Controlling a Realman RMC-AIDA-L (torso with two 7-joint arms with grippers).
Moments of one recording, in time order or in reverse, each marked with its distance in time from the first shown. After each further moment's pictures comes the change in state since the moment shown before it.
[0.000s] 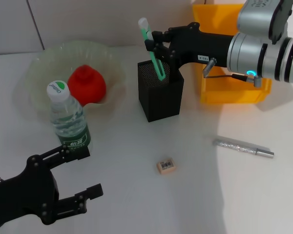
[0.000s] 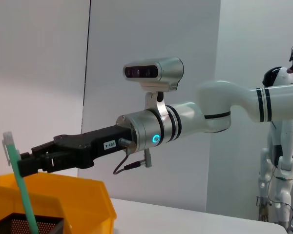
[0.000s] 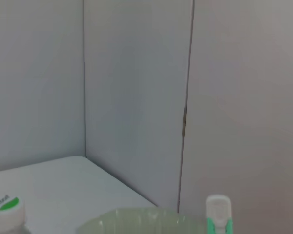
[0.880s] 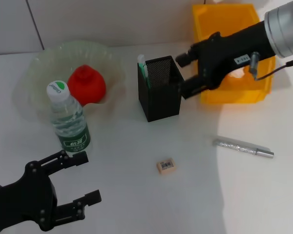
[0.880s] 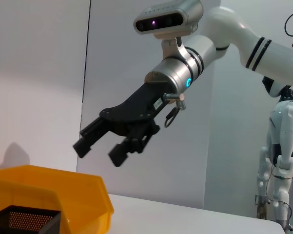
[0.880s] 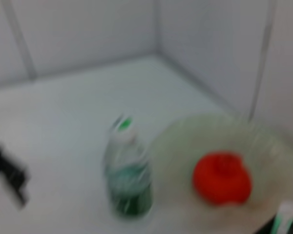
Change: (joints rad) left arm 0.020 0.002 0.009 0.000 0.002 0.003 0.000; right arm 0.122 -0.052 0.208 -0.503 -0.636 -0.736 0.662
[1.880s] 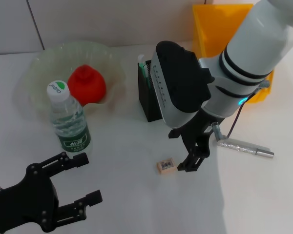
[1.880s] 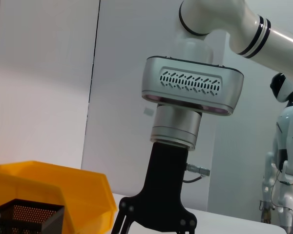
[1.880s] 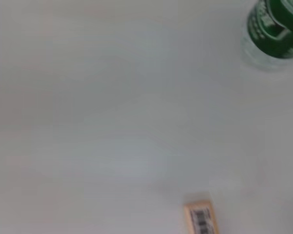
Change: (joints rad) left arm 0.003 -0.005 -0.008 -0.028 0.000 -0.008 0.005; right arm 0.207 0.059 -0.458 0.231 -0.357 -0.004 -0.145
